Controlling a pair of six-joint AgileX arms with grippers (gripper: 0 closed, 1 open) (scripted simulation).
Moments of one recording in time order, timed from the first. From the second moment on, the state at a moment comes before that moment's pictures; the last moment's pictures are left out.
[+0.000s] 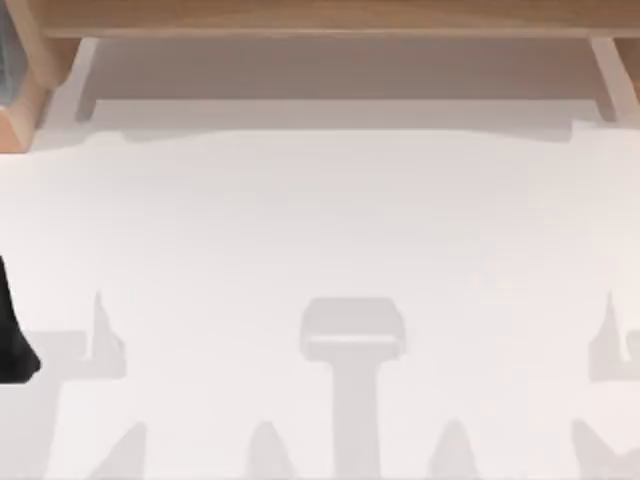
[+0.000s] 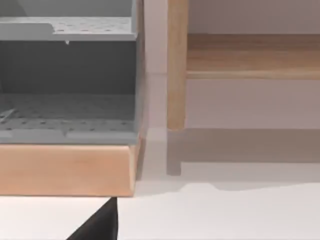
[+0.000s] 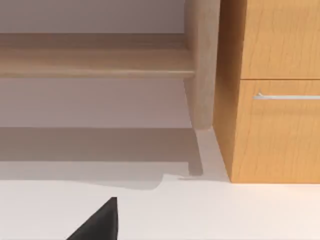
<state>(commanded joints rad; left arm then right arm) 0.00 0.00 0.00 0.00 0.00 0.00 0.00 0.00 0.00 0.00 0.00 0.00</state>
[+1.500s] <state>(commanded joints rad) 0.00 0.00 0.00 0.00 0.00 0.00 0.37 1.60 1.45 0.11 0.38 0.03</state>
